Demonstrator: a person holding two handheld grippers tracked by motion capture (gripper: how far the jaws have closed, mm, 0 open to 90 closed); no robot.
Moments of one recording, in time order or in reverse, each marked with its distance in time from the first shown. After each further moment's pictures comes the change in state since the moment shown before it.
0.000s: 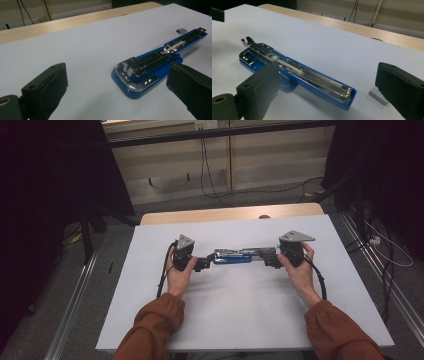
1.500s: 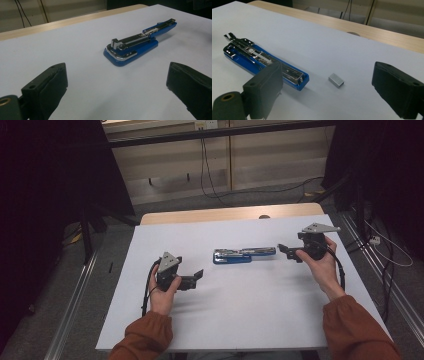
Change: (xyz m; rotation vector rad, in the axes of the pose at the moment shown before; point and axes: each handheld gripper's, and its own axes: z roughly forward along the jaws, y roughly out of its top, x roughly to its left) left arm -0.008 -0.031 -0.065 -0.049 -0.038 0.038; right arm -0.057 0.006 -0.028 0.057 0.011 0.008
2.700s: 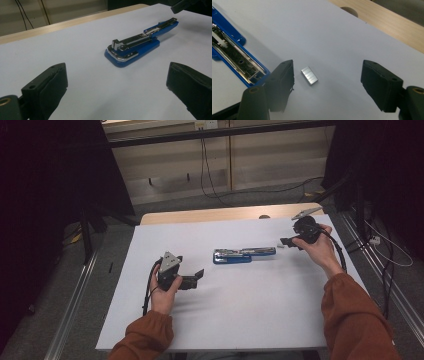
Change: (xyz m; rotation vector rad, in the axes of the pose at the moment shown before) left arm -0.002 0.001 0.002 -0.005 0.015 0.025; right arm -0.035 0.031 0.045 0.304 0.011 -0.140
